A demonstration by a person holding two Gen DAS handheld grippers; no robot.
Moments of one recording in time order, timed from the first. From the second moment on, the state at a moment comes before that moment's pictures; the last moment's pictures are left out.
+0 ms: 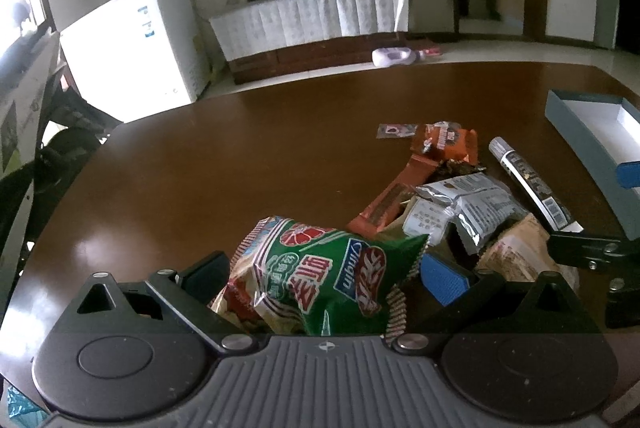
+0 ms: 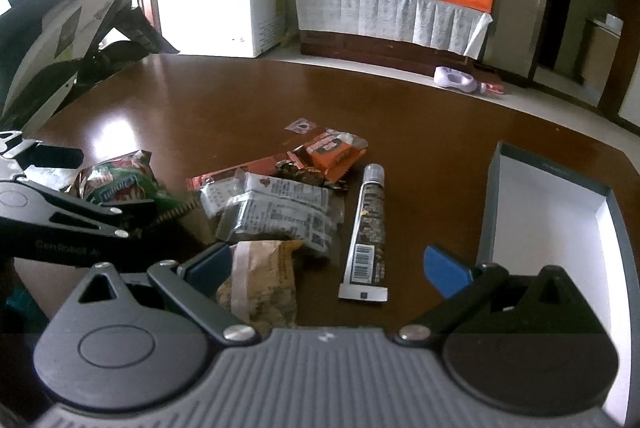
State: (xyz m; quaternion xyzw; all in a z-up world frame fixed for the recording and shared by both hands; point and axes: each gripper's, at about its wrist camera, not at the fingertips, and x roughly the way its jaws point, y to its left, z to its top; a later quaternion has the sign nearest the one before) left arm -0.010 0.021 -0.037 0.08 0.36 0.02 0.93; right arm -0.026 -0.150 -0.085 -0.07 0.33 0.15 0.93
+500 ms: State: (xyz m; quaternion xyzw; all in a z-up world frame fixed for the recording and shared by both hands) left arm -0.020 0.027 -0.038 0.08 0.36 0.02 0.93; right arm -0.032 -0.140 -0.091 -0.09 0.33 0.17 0.92
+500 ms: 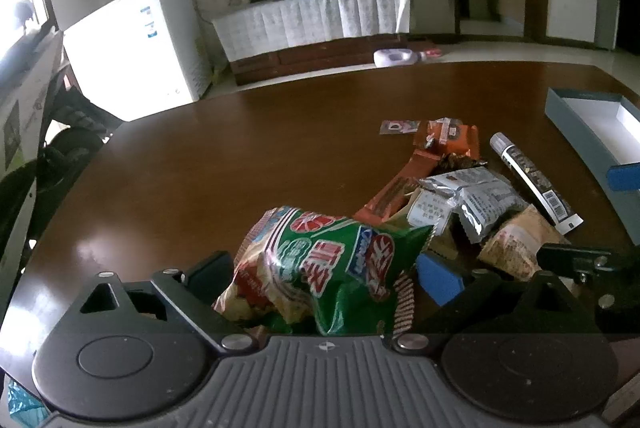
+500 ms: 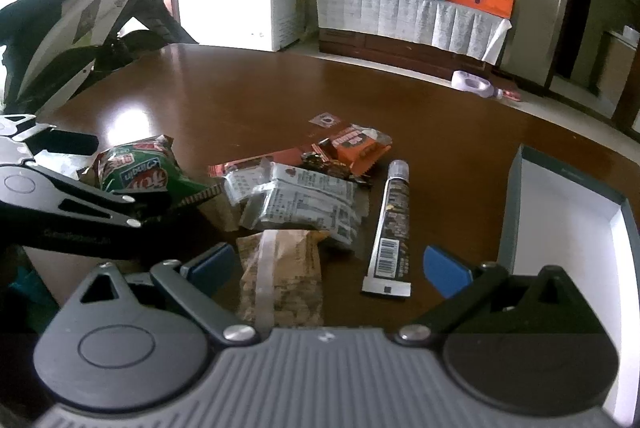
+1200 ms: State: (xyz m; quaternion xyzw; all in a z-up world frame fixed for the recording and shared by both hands) left arm -0.035 0.045 -0.045 0.06 0.35 0.01 0.94; right arm -0.031 -0.120 -0.109 -0.12 0.35 0.20 0.91
